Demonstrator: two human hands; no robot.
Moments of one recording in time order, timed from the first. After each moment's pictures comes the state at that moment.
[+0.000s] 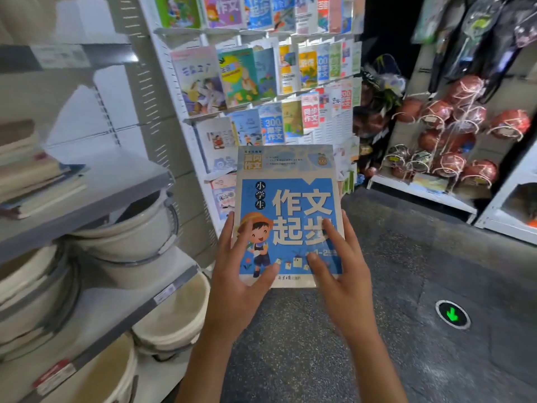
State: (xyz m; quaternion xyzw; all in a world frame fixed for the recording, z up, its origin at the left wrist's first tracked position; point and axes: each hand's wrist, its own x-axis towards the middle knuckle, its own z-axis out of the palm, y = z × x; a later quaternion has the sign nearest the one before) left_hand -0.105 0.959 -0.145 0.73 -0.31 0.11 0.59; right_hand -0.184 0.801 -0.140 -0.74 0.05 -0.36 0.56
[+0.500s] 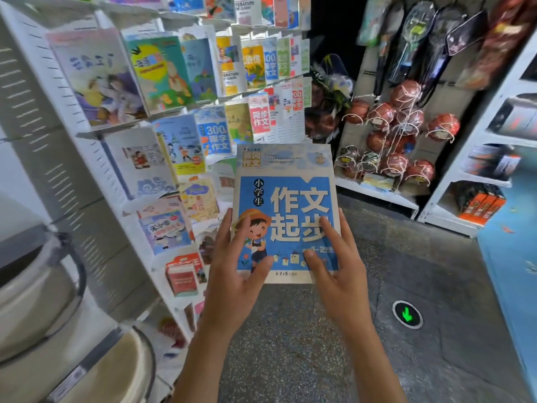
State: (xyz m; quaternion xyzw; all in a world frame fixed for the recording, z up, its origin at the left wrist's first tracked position) left_hand 0.049 0.780 -0.155 0.70 -0.37 0.08 0.60; right_hand -0.061 0.643 -0.135 -0.75 0.13 -0.40 0.52
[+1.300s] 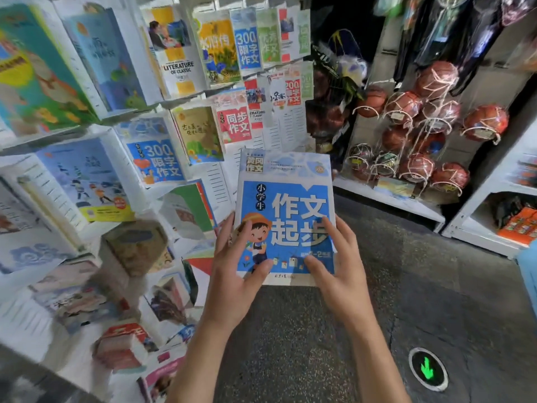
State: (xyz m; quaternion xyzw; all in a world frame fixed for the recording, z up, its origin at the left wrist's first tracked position) left_hand 0.275 0.449 -0.198 0.71 -0.36 0.06 0.60; right_hand 0.159 0.292 -0.176 -0.78 0.15 -0.33 0.52
